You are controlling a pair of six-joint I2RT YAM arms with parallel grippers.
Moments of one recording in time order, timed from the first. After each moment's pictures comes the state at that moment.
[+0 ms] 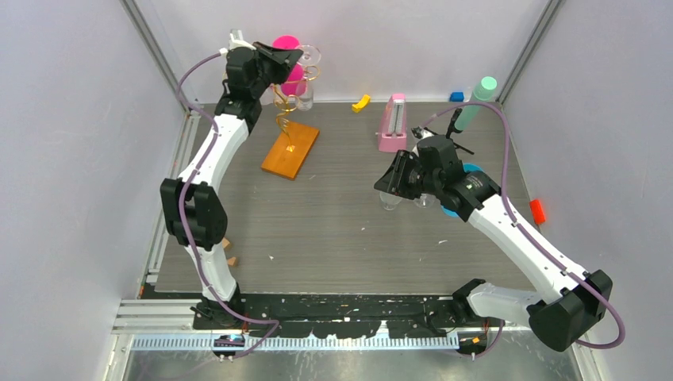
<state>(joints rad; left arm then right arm) -0.21 1.86 1.80 0.08 0.16 -1.18 0.55 1.15 1.12 -0.61 -0.13 0.73</state>
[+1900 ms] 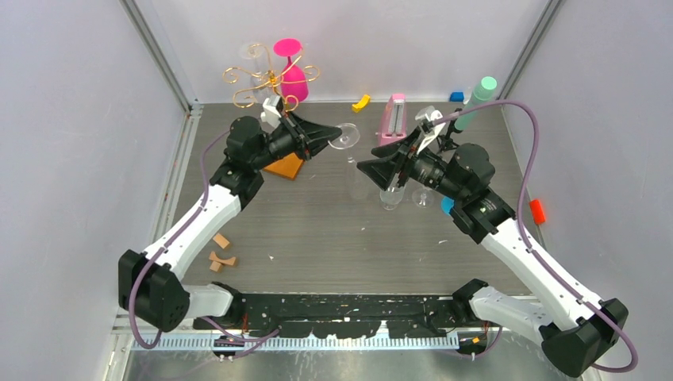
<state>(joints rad) -0.44 1.29 1.11 0.24 0.54 -1.56 0.55 0.96 0.97 0.07 -0.41 0.37</state>
